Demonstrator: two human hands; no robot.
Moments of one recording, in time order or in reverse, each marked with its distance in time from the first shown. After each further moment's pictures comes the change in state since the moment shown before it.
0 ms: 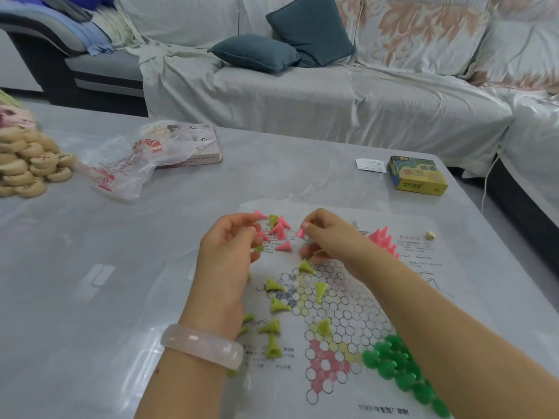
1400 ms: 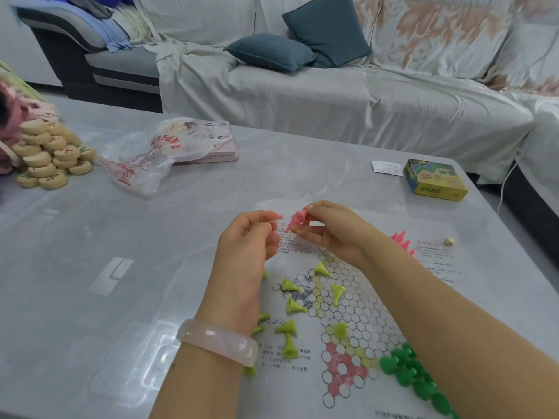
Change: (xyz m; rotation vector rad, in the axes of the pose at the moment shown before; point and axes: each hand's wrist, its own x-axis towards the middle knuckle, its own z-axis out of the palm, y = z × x) left_hand 0.005 0.001 -0.004 -0.084 -0.014 -0.054; right_hand 0.022 -0.019 0.014 0.585 -0.107 0.080
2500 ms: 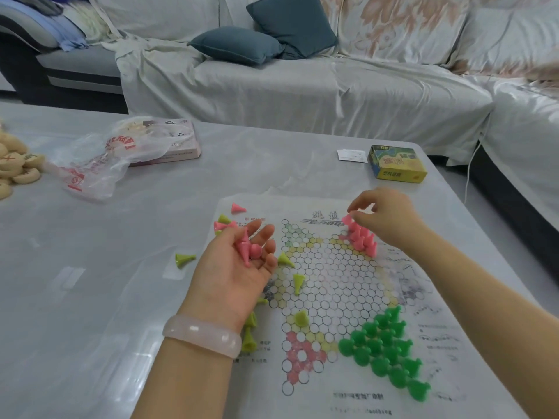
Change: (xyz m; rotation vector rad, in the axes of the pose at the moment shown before) left_hand -0.002 -0.021 0.026 -0.514 -0.169 -0.456; right_hand -0.039 -0.015 -0.116 -1.240 0.464 -0.327
